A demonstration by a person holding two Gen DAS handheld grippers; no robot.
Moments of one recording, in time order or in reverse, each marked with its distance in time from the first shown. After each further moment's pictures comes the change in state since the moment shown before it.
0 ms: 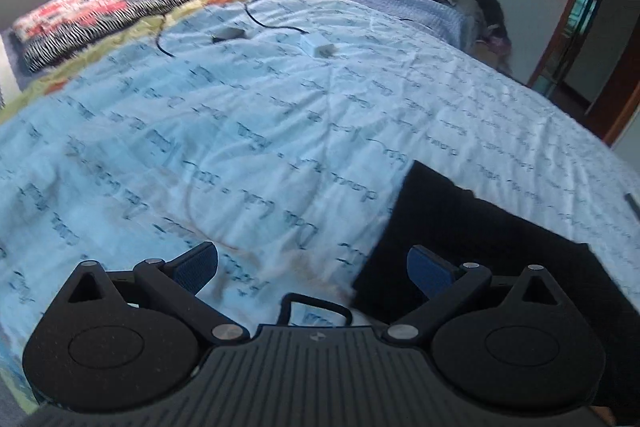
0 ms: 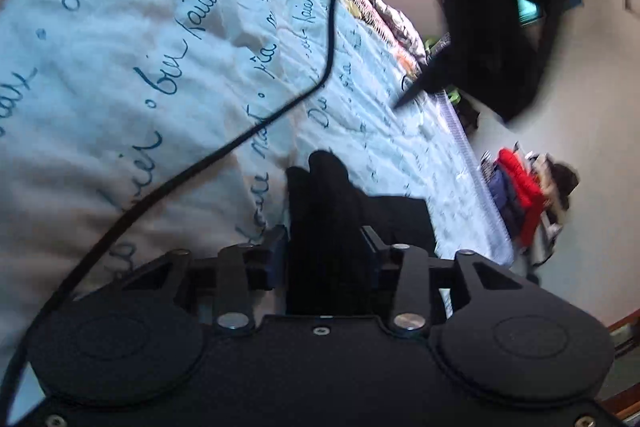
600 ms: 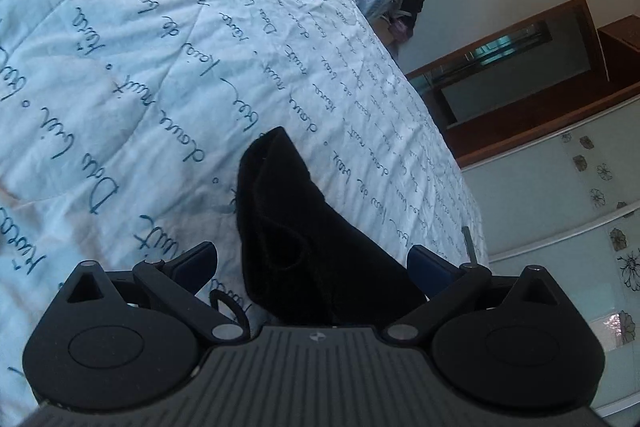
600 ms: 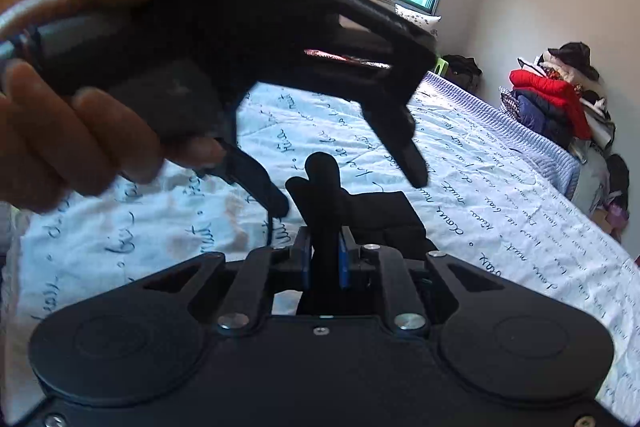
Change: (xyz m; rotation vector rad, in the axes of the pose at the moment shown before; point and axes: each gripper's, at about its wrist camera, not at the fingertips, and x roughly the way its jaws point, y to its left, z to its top) left arm 0.071 -0.012 0.030 -0.320 0.247 -0.544; right arm -0.044 -0.107 -0.035 0.653 -0.192 0.213
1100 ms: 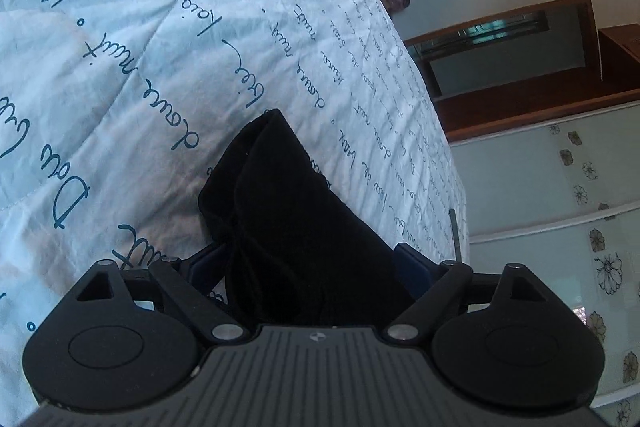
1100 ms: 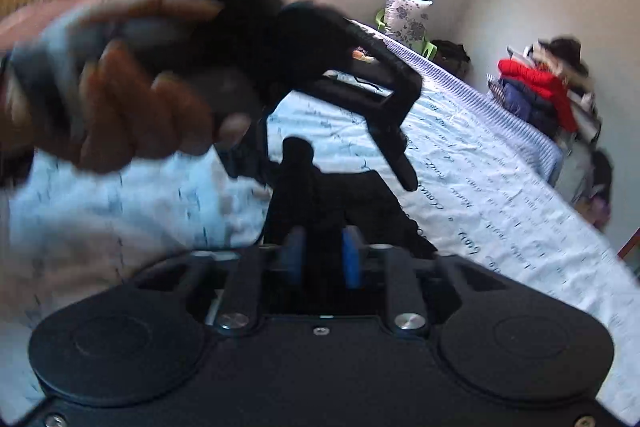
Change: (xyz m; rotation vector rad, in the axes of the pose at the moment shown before) left arm 0.038 0.034 0.022 -0.069 0.148 -0.085; right arm 0.009 0.023 -0.016 -0.187 0.103 -0.128
